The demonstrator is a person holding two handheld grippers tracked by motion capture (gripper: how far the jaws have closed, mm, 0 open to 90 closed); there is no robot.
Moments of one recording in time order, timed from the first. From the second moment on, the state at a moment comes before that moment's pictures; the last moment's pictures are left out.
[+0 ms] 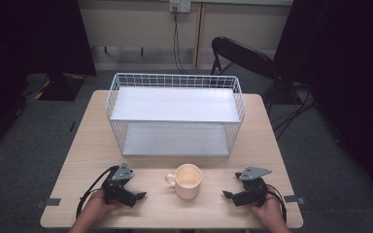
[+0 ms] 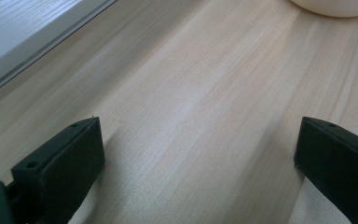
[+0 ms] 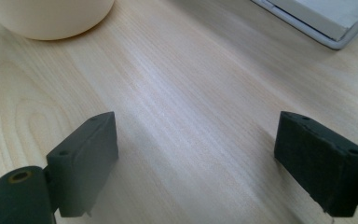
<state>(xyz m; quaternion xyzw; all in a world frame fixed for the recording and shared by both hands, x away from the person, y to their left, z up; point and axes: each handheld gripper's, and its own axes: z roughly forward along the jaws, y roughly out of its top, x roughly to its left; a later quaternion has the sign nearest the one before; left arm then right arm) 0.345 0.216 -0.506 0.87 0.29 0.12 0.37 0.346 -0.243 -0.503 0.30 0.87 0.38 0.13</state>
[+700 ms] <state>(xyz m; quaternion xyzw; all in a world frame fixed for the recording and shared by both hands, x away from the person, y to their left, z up) 0.346 0.216 -0.505 0.88 0.29 0.12 0.37 0.350 -0.234 -0.489 0.30 0.87 0.37 0.11</state>
